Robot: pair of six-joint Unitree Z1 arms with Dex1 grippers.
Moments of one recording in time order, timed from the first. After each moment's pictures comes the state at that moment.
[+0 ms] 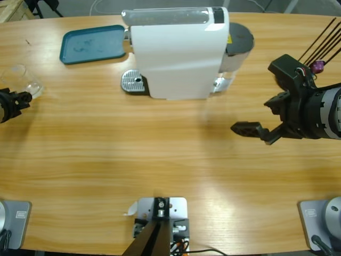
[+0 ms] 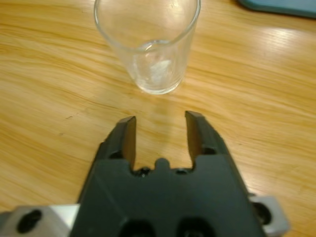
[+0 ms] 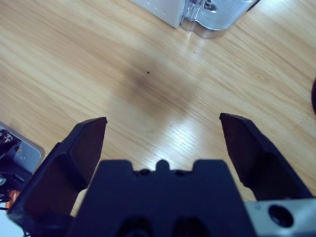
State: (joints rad) arm 0 -0.69 1.53 -0.43 -0.04 0.68 -0.73; arm 1 0.94 1.38 -0.87 0.52 -0.17 0.35
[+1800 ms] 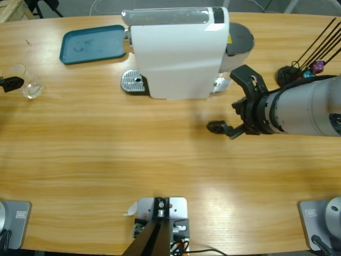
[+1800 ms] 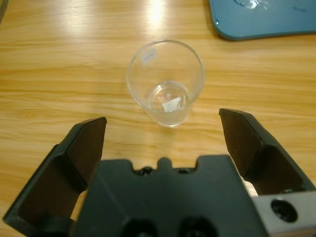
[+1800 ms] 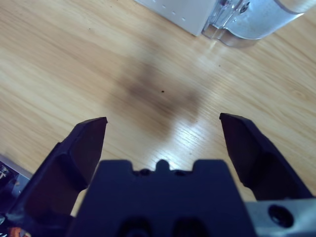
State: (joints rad) arm 0 -0.31 1.34 -0.43 -0.15 0.33 -0.16; arm 1 0.93 1.56 -0.84 0.33 -0.15 0.38
